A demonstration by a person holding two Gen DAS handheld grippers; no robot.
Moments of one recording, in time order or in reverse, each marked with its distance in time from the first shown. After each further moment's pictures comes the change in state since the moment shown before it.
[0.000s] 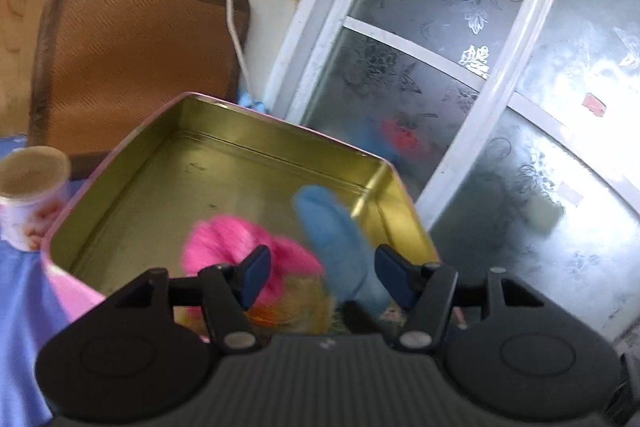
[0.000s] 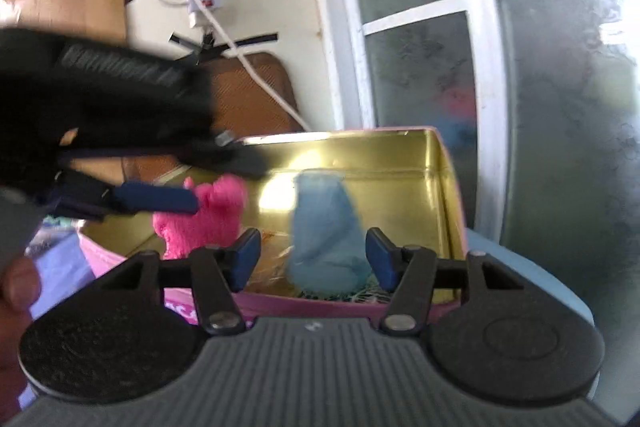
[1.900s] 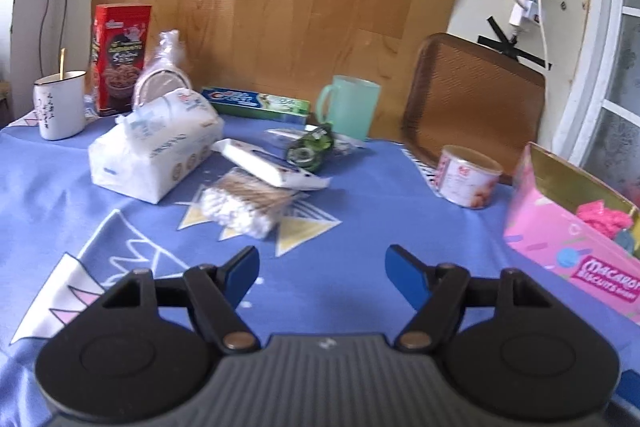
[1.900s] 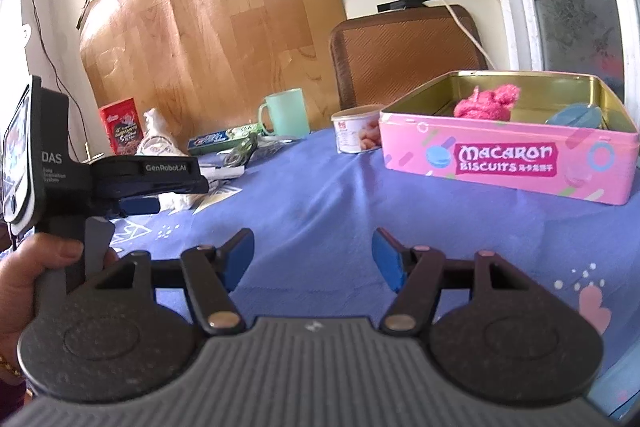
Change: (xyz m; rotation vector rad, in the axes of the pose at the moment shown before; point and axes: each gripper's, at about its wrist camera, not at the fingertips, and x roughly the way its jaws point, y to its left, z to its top) left arm -0.218 0.156 -0.112 -0.197 -0.194 0.687; right arm -0.122 0.140 -0.061 -0.100 0.192 0.406
